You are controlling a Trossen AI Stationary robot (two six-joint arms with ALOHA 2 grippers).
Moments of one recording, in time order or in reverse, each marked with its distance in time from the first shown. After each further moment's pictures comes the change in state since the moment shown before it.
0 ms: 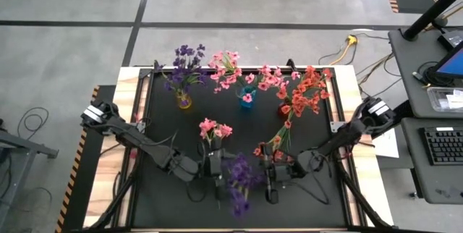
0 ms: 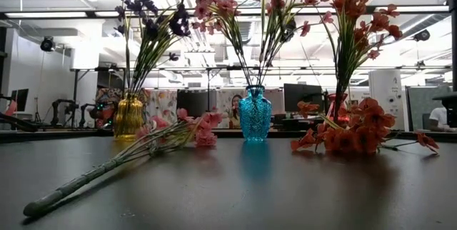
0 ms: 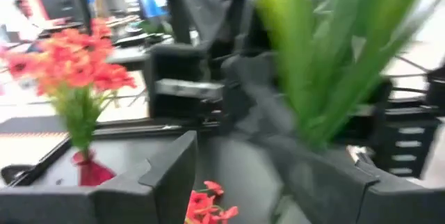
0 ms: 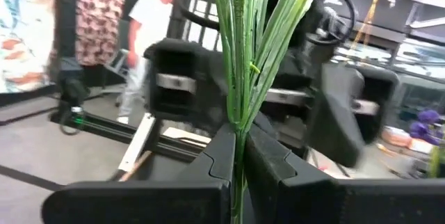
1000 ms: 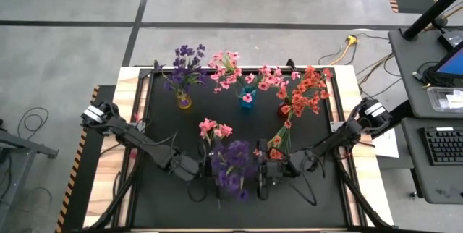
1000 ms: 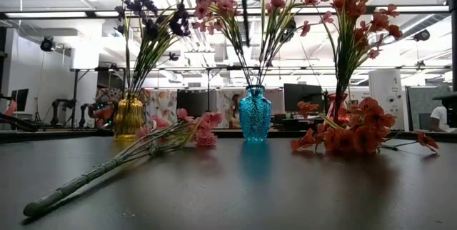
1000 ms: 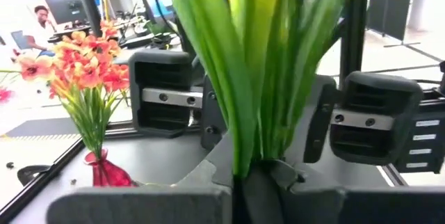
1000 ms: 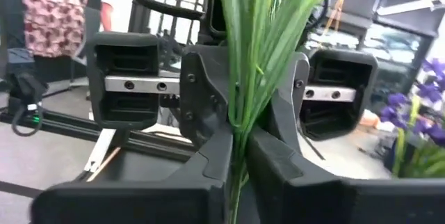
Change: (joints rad) left arm 0.006 0.002 0.001 -0.001 -0.016 0.039; right arm -0.045 0.047 0.077 -0.060 0.082 0.022
